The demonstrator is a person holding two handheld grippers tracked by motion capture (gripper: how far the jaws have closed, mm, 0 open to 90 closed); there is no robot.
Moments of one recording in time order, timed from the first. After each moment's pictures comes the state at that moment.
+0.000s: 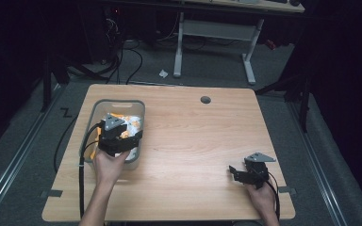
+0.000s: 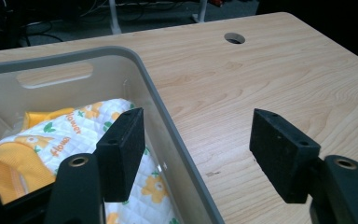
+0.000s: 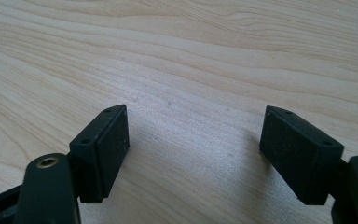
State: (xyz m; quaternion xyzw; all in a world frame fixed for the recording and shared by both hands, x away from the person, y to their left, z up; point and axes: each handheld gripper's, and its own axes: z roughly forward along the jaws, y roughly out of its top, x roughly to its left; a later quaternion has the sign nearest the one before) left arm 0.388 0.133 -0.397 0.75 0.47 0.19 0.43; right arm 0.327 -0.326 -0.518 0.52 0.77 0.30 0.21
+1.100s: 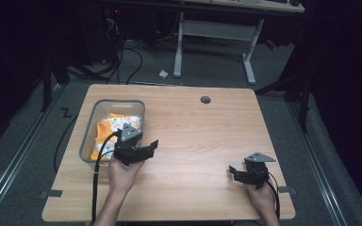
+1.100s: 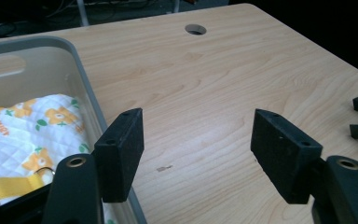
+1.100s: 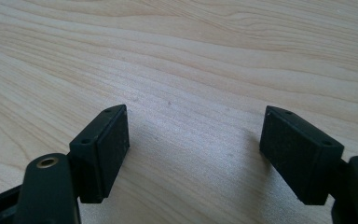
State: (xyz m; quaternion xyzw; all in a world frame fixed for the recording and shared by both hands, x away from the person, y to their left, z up) left arm 0.368 0.094 -0.412 0.77 0.44 0.16 0.44; right arm 0.327 -0.326 -0.518 0.52 0.77 0.30 0.21
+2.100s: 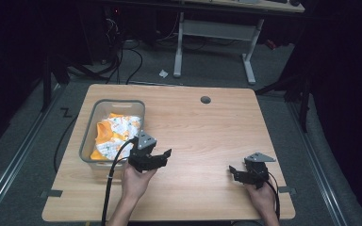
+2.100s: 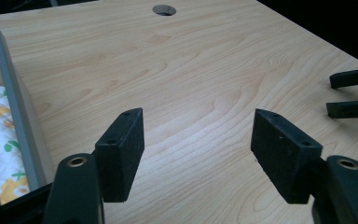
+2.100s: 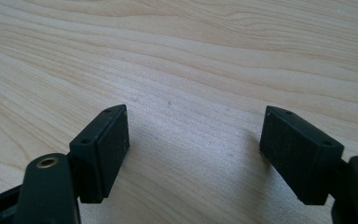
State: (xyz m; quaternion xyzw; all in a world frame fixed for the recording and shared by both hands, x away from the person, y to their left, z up) left arm 0.358 0.060 -0.434 0.78 0.41 0.14 0.44; right arm 0.327 -0.326 -0.518 0.52 0.77 0.30 0.21
